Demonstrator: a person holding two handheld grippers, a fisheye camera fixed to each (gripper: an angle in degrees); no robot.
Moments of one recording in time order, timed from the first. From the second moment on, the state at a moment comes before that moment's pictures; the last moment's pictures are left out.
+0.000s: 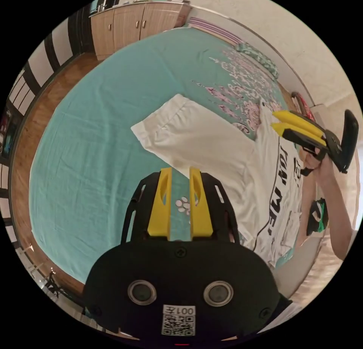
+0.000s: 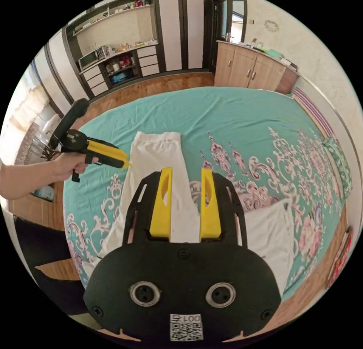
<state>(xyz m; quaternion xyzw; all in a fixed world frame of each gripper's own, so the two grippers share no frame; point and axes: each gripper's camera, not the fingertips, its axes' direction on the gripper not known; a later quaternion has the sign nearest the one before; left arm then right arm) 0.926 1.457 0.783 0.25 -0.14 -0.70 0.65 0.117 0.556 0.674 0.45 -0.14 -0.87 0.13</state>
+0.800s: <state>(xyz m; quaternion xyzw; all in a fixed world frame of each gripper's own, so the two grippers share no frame) 0.957 1.562 0.755 0.44 -0.15 -0.57 0.67 -0.053 0.678 0.523 0.19 -0.10 -0.98 0.06</state>
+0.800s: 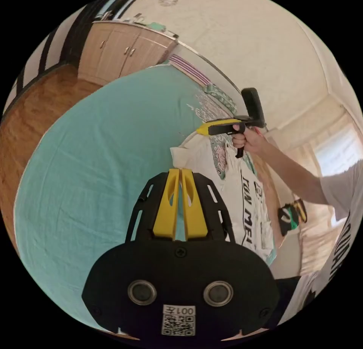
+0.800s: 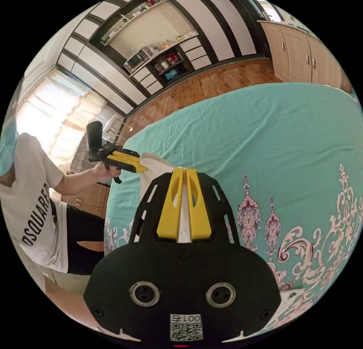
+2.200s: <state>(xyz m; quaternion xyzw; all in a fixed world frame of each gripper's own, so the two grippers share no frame) 1.013 1.141 0.828 0.07 -0.29 -0.44 0.85 -0.054 0.536 0.544 0.20 -0.09 -0.96 0.17</state>
